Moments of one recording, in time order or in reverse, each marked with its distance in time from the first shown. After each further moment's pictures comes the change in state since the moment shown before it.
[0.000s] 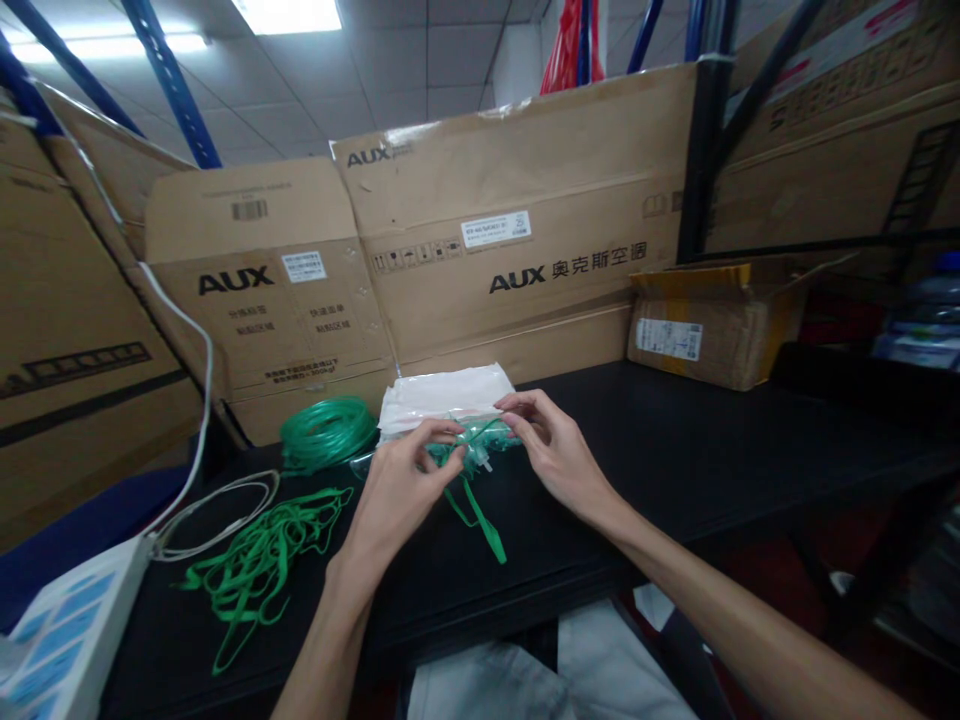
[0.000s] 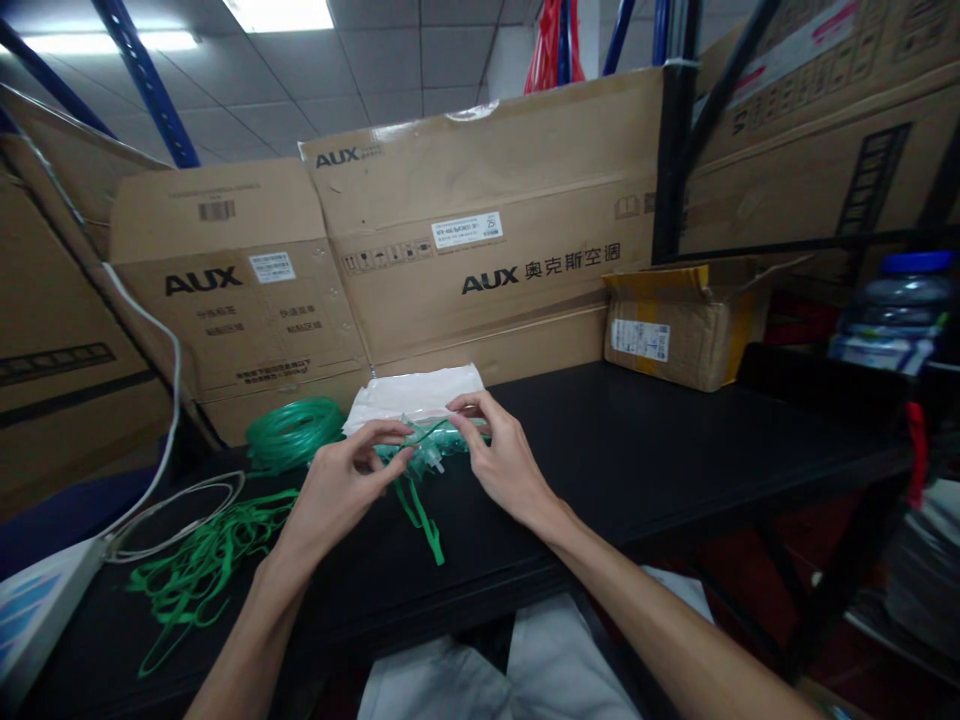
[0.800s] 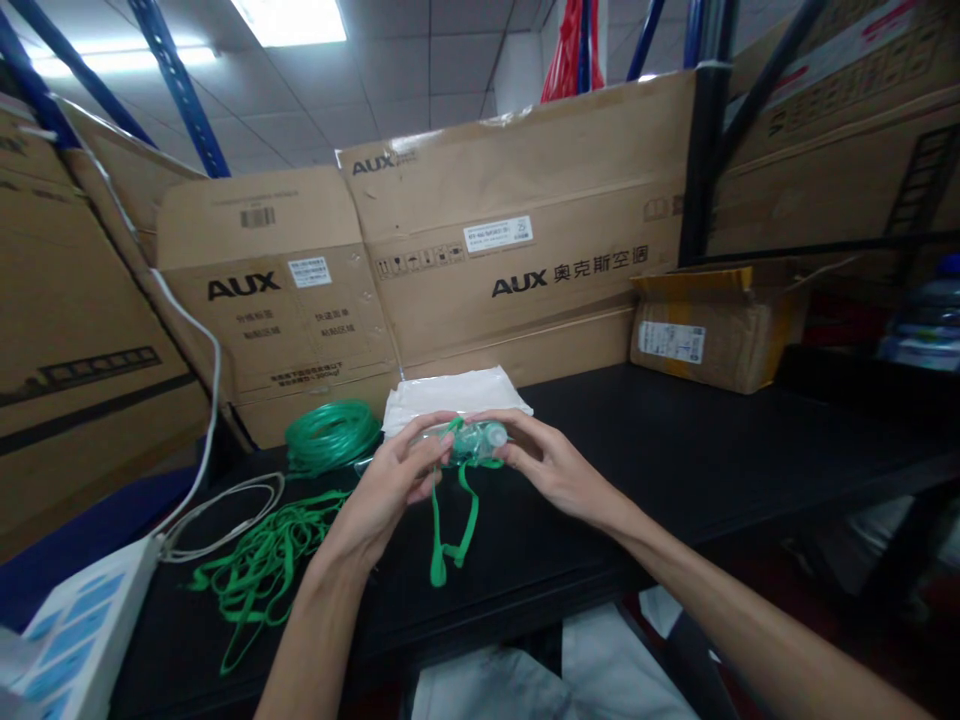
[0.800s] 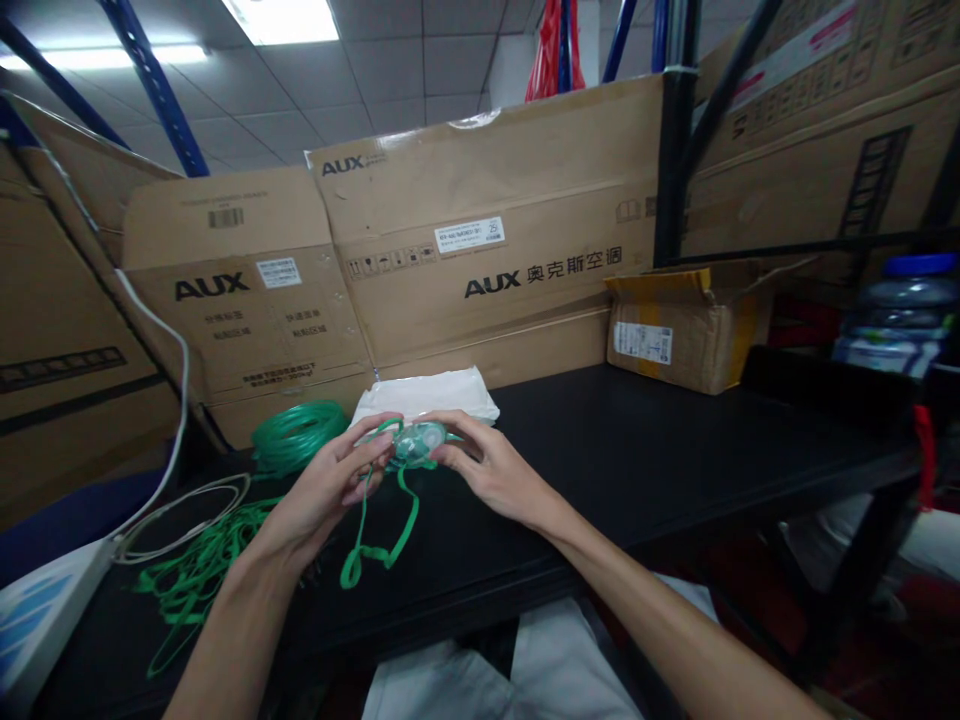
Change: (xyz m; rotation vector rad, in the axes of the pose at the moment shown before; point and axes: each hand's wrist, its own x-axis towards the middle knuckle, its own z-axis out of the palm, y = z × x) left_hand 0.000 0.003 -0.012 -0.816 -0.156 -0.347; right_hand -0.001 -0.015 -0.001 0.270 -0.346 -0.022
